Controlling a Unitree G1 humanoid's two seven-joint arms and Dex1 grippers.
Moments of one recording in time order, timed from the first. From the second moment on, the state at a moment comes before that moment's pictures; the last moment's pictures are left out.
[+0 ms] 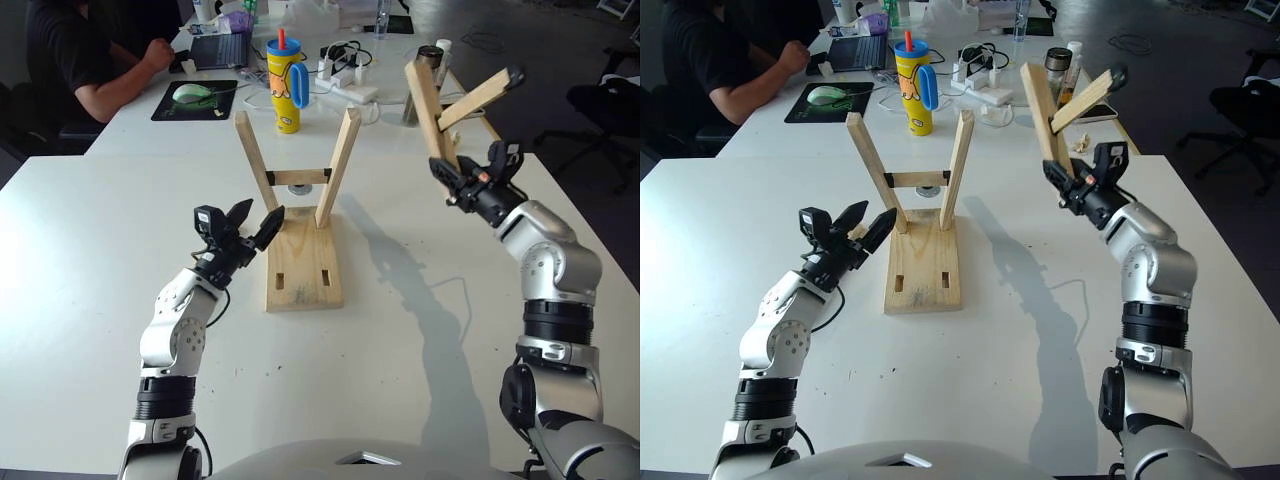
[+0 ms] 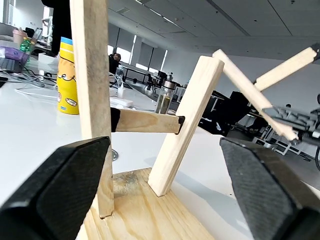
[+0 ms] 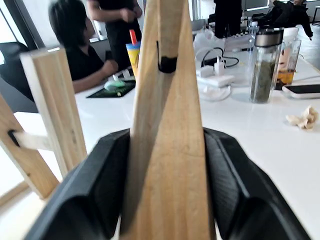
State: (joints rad) left arm -0.15 0.18 0.09 -0.09 -0.52 0.26 -0.53; right arm -0.56 -0.44 -0.31 0.13 0.50 0.61 0.52
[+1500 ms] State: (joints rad) left arm -0.47 0.30 0.27 -0.16 -1.38 0.94 -0.56; right arm -0.52 -0.65 -0.08 -0.03 1.06 1.15 1.16
